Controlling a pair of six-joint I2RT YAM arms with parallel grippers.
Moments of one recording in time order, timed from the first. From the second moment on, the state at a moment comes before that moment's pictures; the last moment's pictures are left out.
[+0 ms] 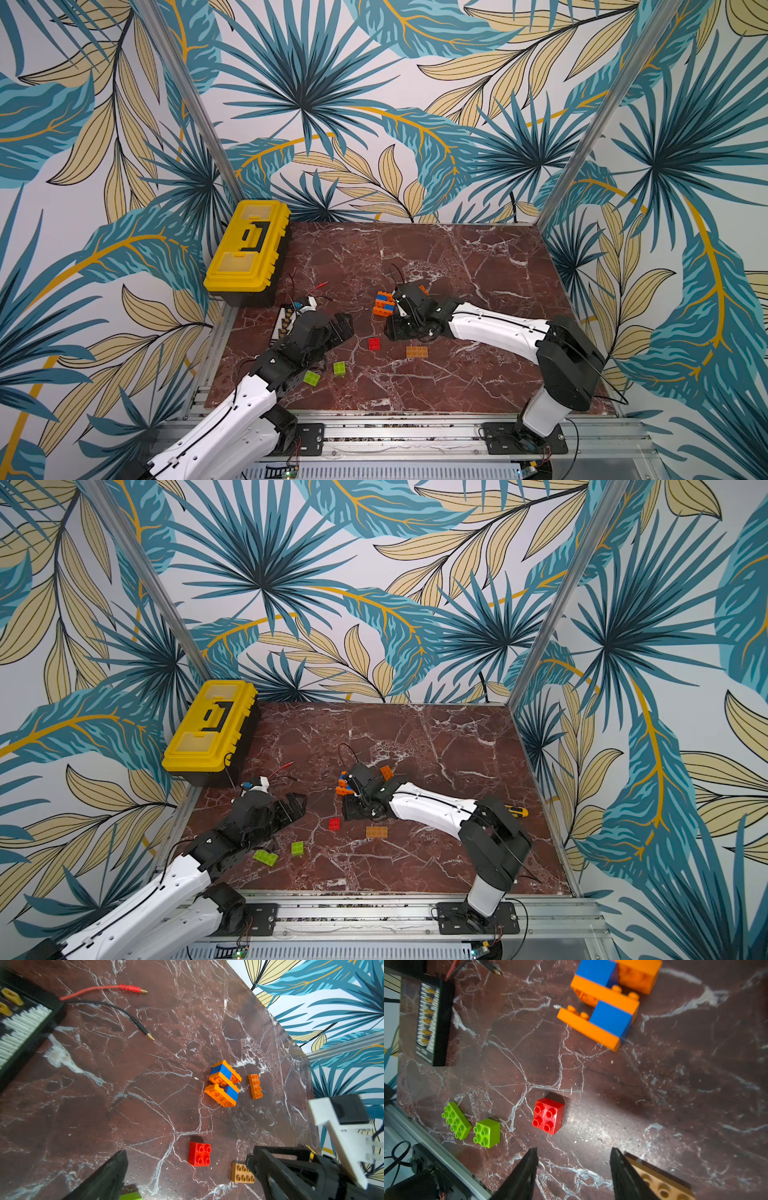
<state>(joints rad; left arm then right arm) -0.54 0.76 0.51 -0.41 -0.16 -0.97 0.87 1.73 1.16 -0.48 -0.03 0.70</state>
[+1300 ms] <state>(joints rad) -0.54 0.67 0.48 -0.55 -0.28 -1.04 1.01 2.10 1.62 -0.79 0.13 0.81</state>
